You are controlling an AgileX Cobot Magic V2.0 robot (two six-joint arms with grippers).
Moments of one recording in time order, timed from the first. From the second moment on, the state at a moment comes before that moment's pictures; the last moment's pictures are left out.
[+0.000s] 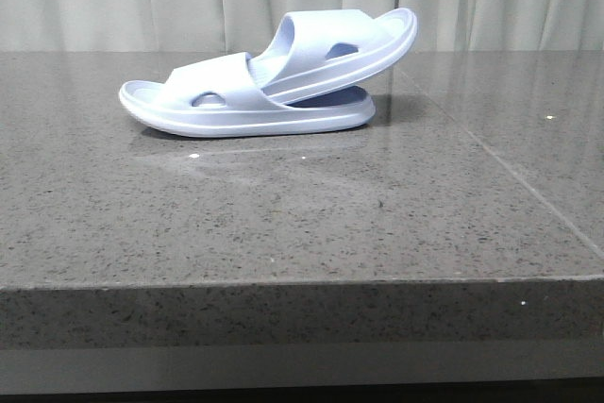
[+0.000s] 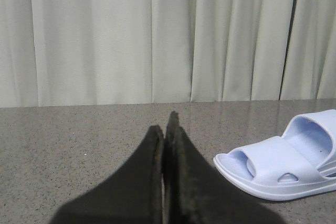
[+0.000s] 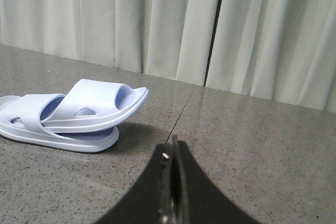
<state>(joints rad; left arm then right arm) -0.11 0.22 -0.30 -0.88 0.09 0.86 0.17 0.25 -0.34 0.53 0.15 -0.58</state>
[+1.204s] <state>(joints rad) -0.14 0.16 -0.24 -0.02 0.15 0.07 0.17 0.25 -0.34 0.53 0.15 -0.58</state>
